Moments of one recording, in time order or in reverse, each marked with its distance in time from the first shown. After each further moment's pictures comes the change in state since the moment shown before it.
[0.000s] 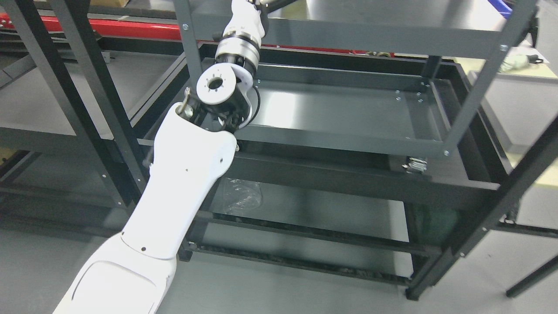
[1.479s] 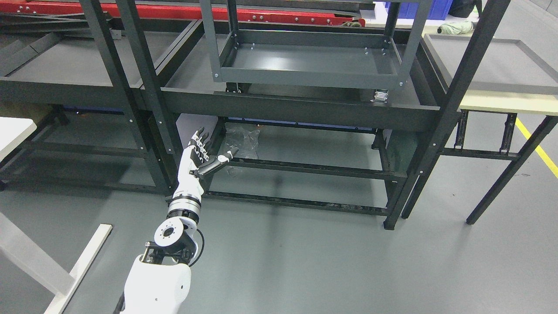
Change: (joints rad) left arm 0.619 0.000 0.353 -0.051 -0.150 -0.011 -0.150; right arm 0.000 0.000 0.000 0.000 0.000 0.000 0.005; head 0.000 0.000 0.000
